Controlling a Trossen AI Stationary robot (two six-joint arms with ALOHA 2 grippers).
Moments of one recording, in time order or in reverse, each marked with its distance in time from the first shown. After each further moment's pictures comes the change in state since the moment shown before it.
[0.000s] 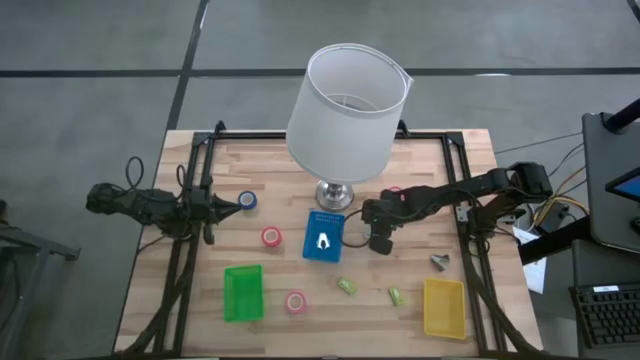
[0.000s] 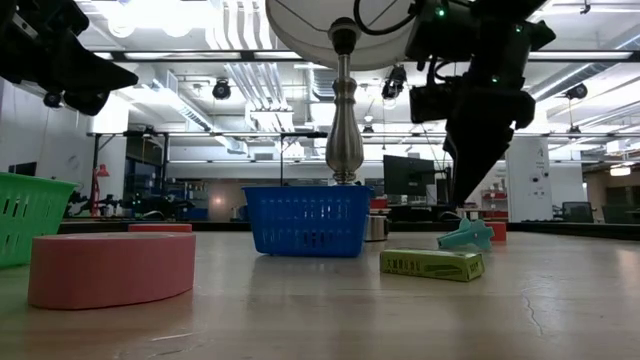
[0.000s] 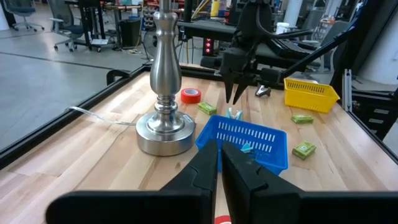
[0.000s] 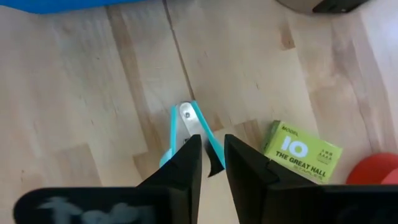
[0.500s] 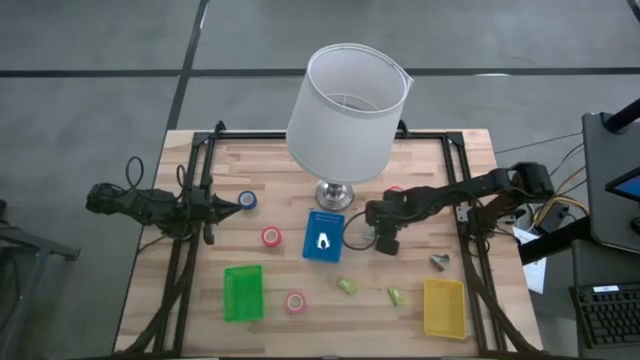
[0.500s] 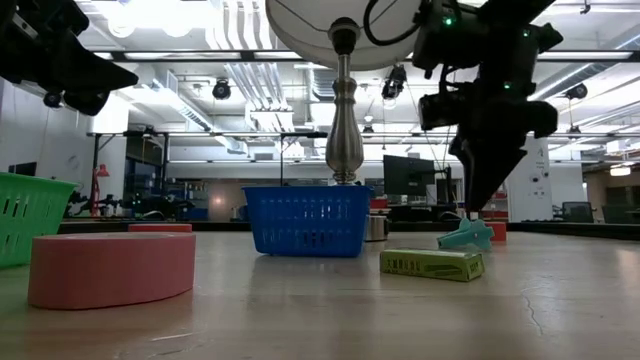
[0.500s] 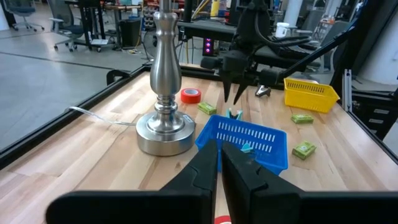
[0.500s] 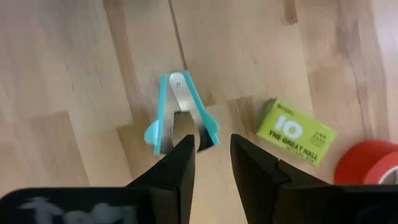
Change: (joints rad) left arm 0.000 0.000 0.000 0.000 0.000 0.000; right arm -0.002 -0.009 -0.027 -0.039 0.004 -0.062
